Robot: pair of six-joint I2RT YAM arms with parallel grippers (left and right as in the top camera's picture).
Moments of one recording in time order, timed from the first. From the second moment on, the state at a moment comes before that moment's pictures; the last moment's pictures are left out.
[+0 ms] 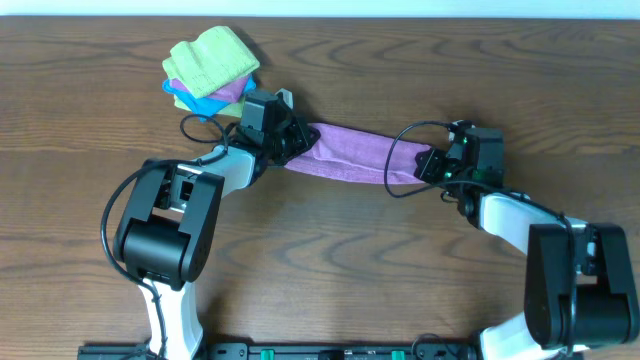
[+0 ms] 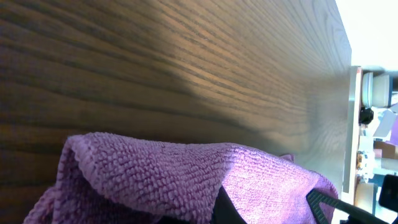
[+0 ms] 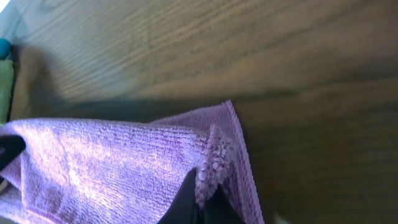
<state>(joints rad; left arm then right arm) -0.30 2.05 1.08 0.21 0.52 -0.81 0.03 1.72 0.69 0.22 -0.32 0.49</state>
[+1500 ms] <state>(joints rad) -0.16 2.05 1.12 0.18 0.73 -0.78 0.11 1.55 0.71 0.19 -0.39 0.60</state>
